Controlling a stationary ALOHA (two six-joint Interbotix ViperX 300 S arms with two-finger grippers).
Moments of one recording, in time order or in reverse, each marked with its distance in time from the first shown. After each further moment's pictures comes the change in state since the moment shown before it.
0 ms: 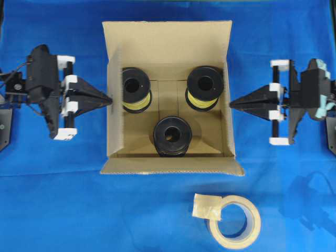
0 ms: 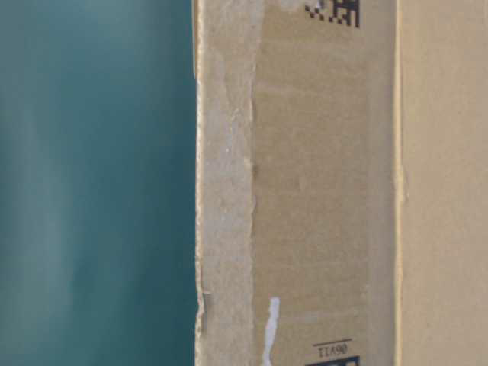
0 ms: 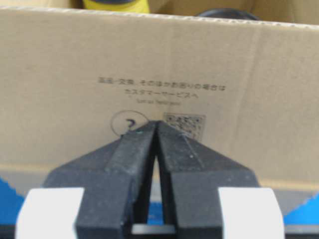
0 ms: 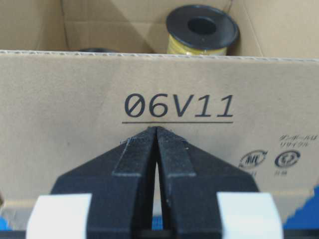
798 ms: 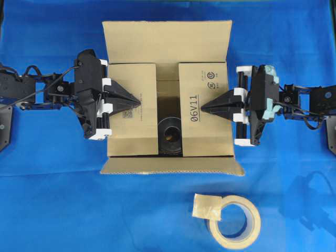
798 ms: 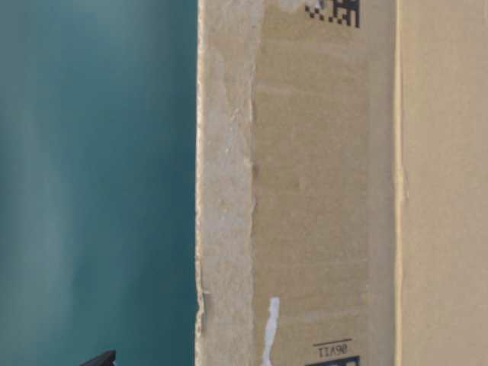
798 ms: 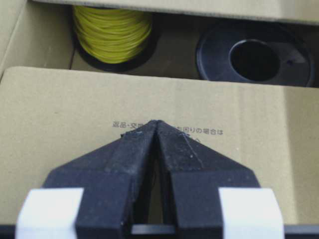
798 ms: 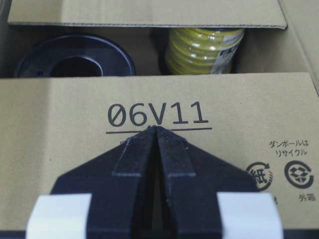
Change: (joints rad) left arm 0.005 0.284 -0.146 0.000 -0.057 0.002; right arm -0.008 0.325 -0.123 0.041 -0.080 0.002
